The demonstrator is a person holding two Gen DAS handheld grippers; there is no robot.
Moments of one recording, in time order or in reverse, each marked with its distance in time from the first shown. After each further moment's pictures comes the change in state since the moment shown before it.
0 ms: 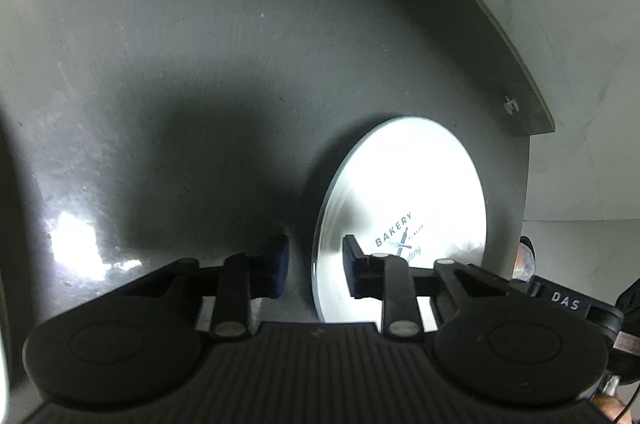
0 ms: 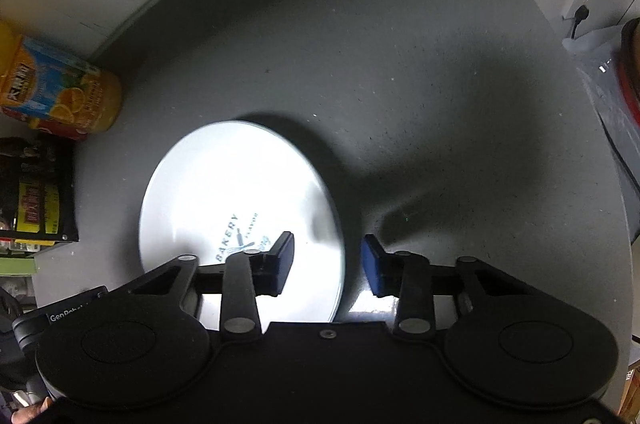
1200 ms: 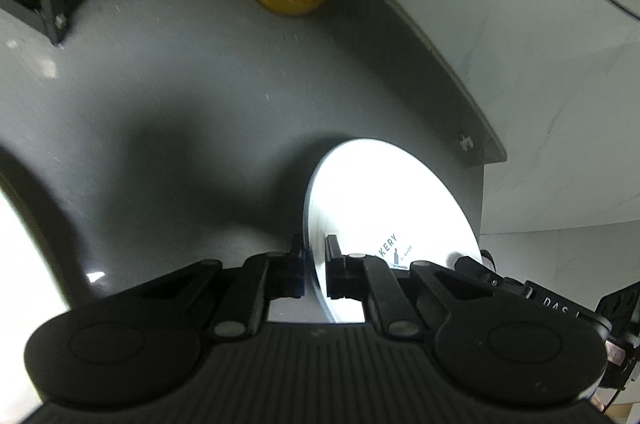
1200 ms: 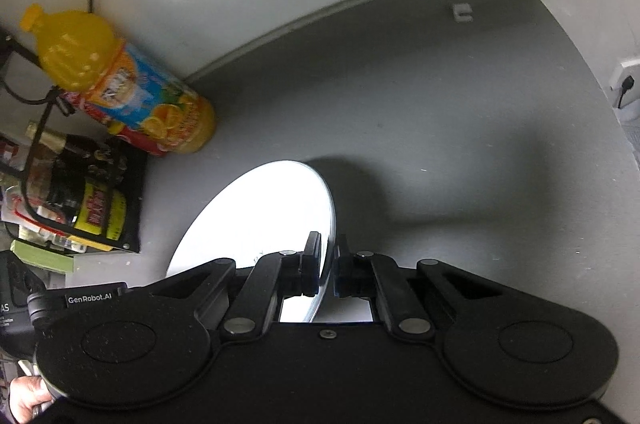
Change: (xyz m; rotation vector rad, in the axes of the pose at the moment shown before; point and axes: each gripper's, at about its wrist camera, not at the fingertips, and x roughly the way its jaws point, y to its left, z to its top) left arm -0.072 0.043 0.028 0.039 -0.069 -0.139; right arm -0.049 0.068 -0.020 -0.140 -0.204 0.130
